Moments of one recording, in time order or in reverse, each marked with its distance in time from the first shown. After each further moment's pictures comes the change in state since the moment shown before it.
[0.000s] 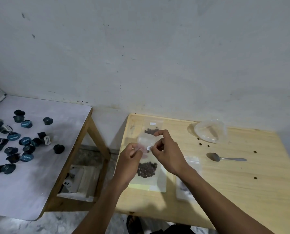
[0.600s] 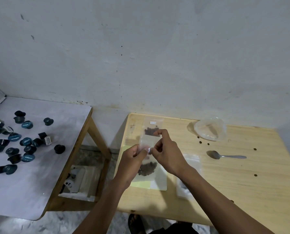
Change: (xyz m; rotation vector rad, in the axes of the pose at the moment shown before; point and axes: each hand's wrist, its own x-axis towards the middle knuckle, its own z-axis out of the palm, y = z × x) left_hand -0.005 0.005 0.003 -0.021 -0.075 0.006; right_hand -0.007 -0.006 0.001 -0.089 -0.032 0.001
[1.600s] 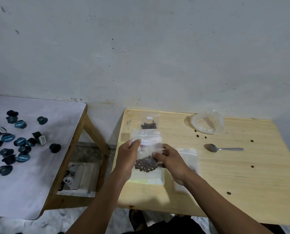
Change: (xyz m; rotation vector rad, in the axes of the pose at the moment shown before) left_hand 0.029 -0.016 0.012 -0.157 0.167 -0.170; right_hand -0.017 0.056 0.014 0.692 -0.075 0.460
